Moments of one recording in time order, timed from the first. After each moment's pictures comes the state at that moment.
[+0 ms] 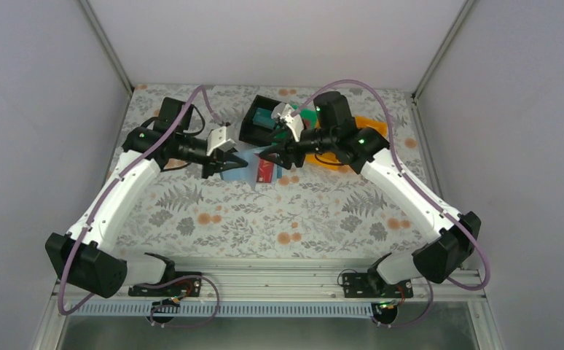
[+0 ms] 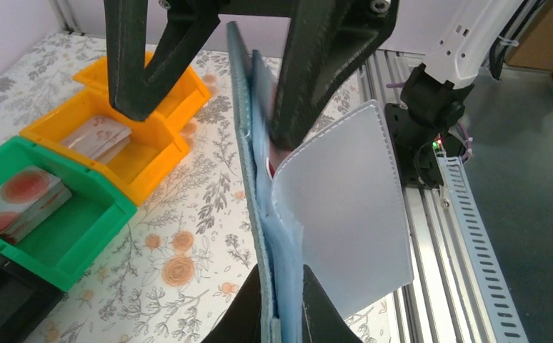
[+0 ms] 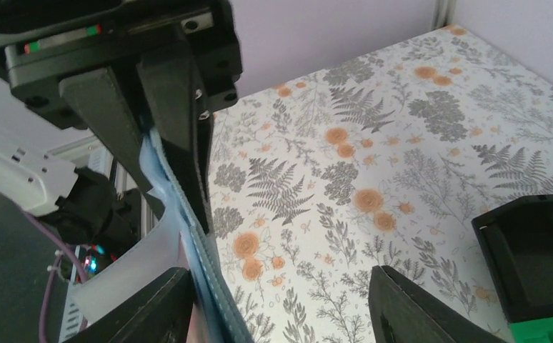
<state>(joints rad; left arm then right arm) -0.32 1.29 1.33 -0.95 1.01 0.74 0.64 1.43 1.45 -0.59 -0.66 -0.15</state>
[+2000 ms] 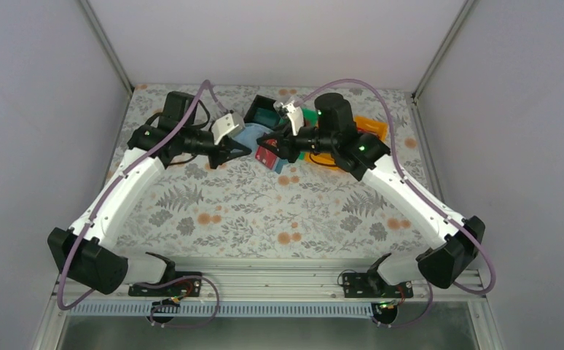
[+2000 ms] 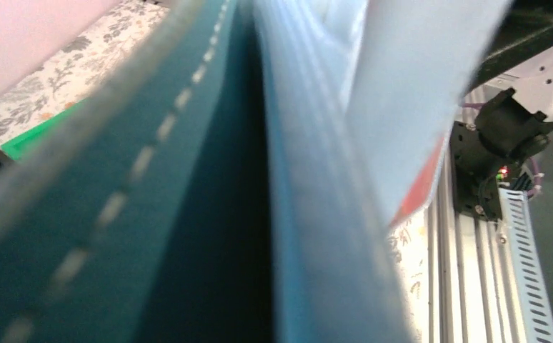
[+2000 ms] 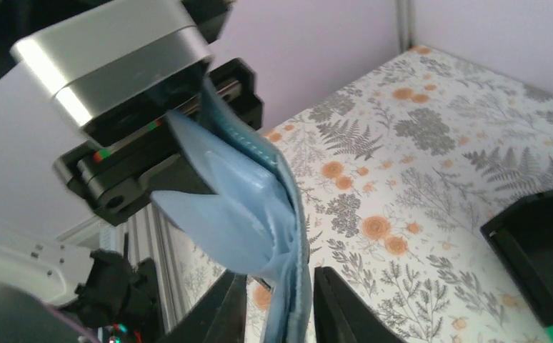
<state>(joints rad) -0.36 1.32 1.35 -0.80 0.81 0.49 0.69 1.39 1.42 -0.44 -0.53 0.14</state>
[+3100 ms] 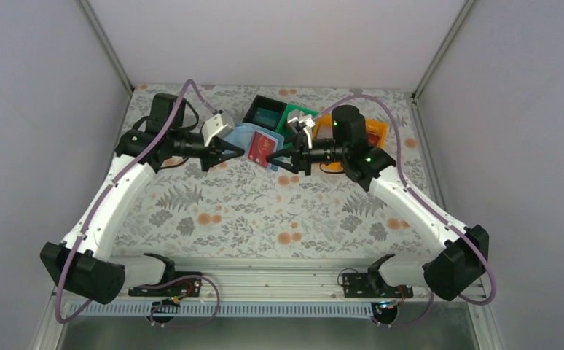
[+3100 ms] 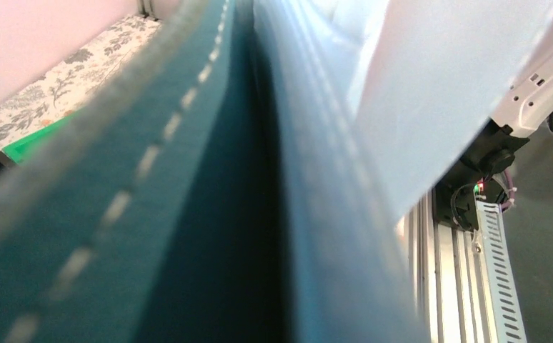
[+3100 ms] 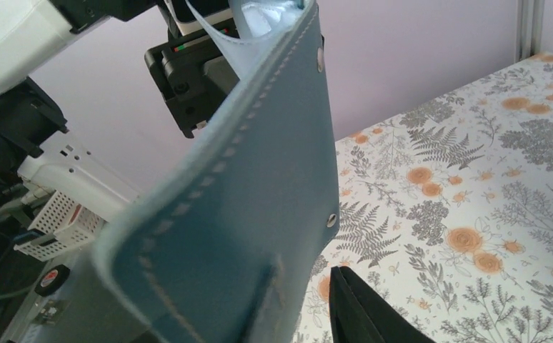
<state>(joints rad) -0.31 1.25 1.34 -0.85 0.90 0.48 0.58 1.29 1.16 -0.21 -0.94 0.12</state>
